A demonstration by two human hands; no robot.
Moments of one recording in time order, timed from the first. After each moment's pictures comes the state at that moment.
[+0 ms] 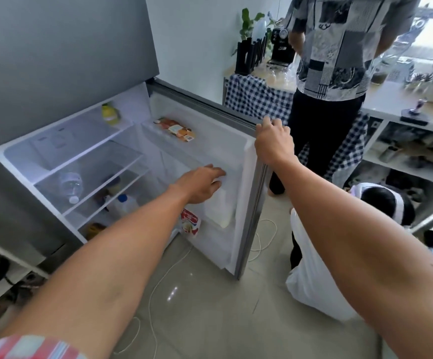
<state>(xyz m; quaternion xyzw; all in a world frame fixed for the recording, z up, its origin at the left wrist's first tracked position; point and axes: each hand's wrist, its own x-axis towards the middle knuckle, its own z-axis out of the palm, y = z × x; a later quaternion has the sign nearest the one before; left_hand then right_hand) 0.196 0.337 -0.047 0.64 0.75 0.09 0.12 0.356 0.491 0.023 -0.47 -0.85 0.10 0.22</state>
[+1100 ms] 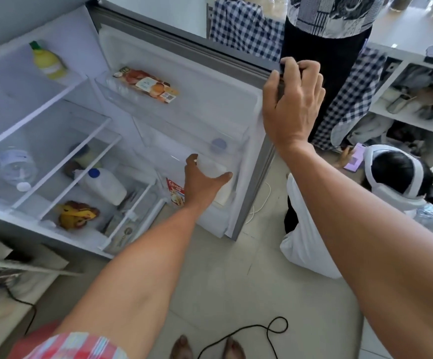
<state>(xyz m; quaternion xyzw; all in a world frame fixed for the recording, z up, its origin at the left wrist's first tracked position) 0.221 0.409 -0.197 0.25 0.78 0.51 0.27 0.335 0.542 -0.039 -0.44 -0.73 -0.03 0.52</state>
